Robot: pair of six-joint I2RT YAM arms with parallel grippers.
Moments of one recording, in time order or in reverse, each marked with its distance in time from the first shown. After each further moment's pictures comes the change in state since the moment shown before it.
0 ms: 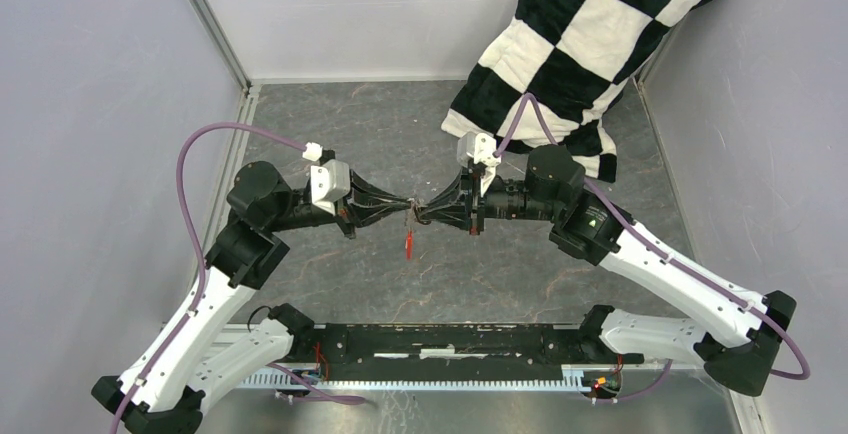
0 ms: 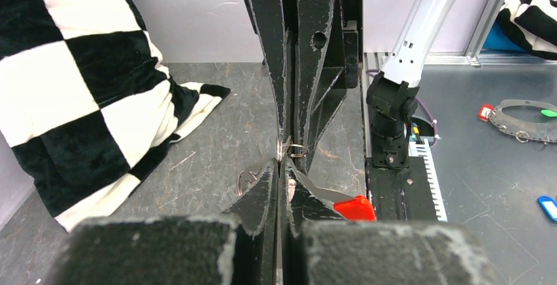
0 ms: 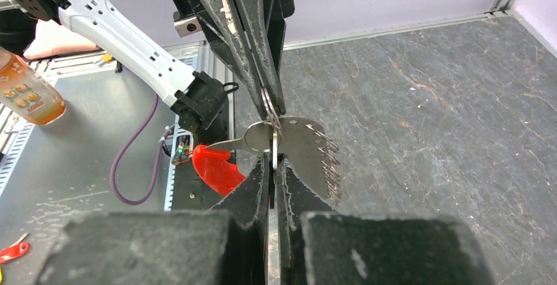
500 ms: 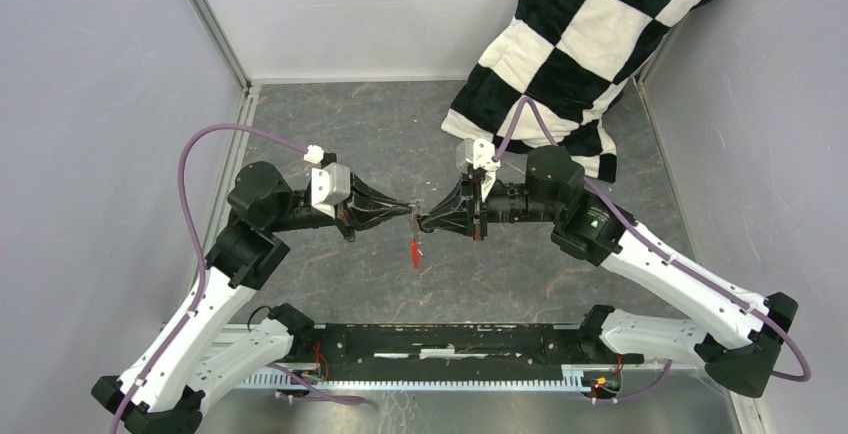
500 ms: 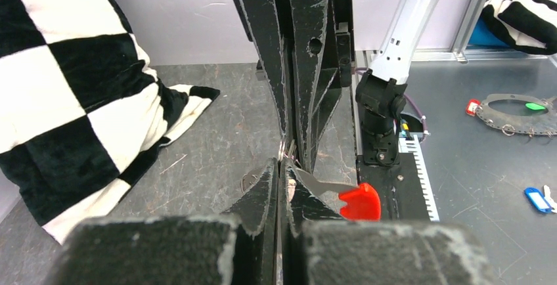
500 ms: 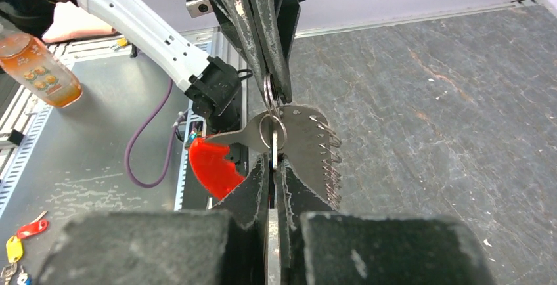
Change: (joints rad) left arm 0.000 -0.002 0.000 -0.002 0.018 0.000; right arm 0.000 -0.015 -0.004 -0.054 -0.045 -0.012
